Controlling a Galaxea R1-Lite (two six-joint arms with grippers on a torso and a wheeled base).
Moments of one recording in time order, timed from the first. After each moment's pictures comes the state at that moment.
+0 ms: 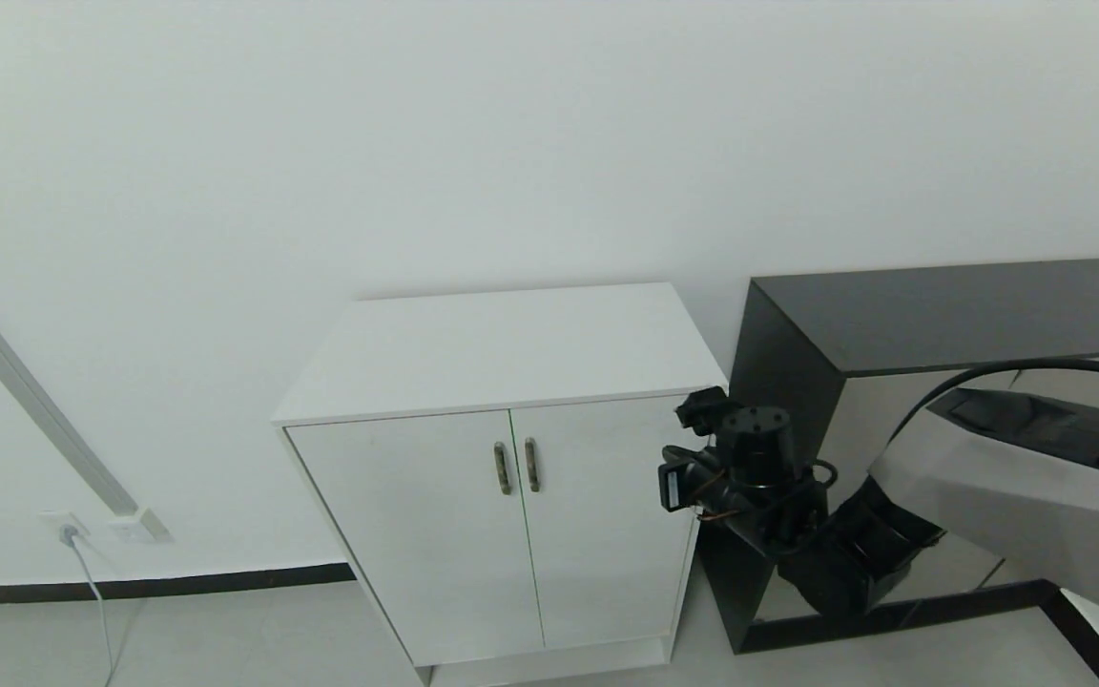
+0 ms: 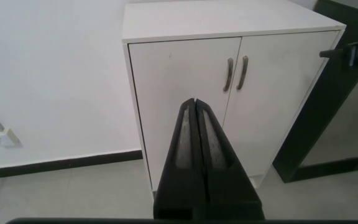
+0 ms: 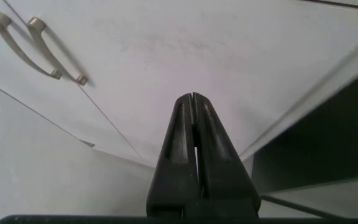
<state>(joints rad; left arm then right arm) 0.00 0.00 0.00 0.00 -0.01 0.00 0.59 2.29 -1.00 -1.03 -0.18 0.08</state>
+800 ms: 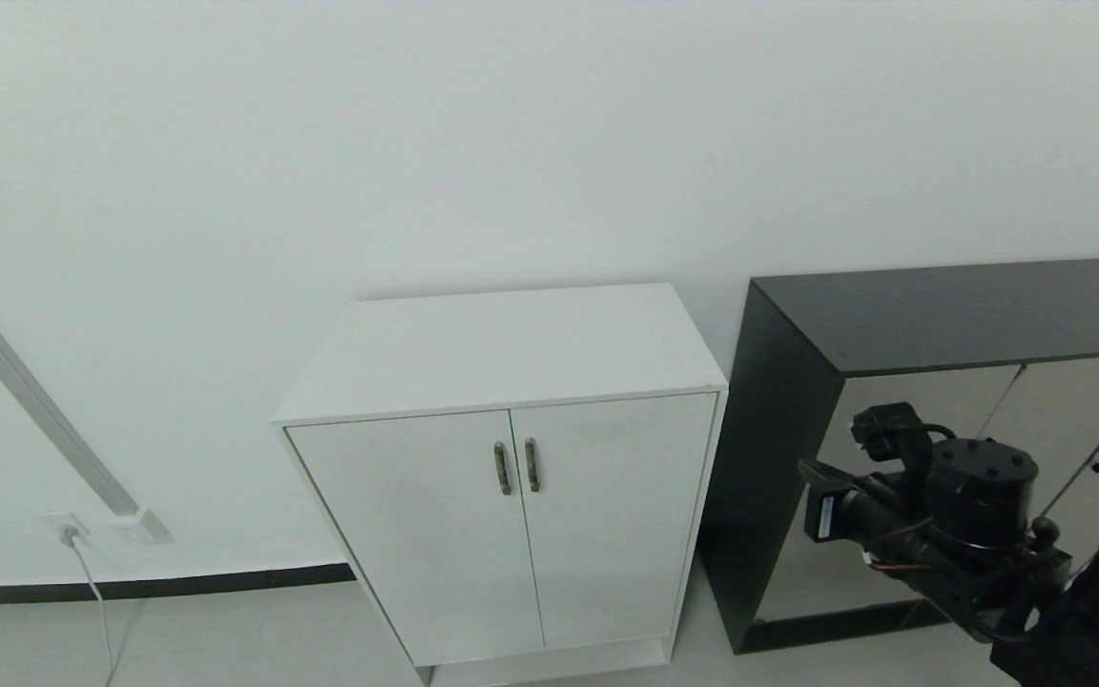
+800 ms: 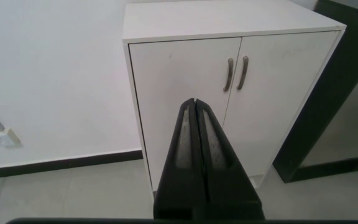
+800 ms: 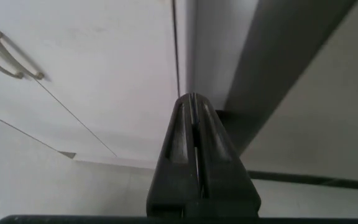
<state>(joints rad) 0.00 0.00 0.00 0.00 -0.01 0.00 0.42 1.99 -0.39 -1.40 -0.19 0.08</state>
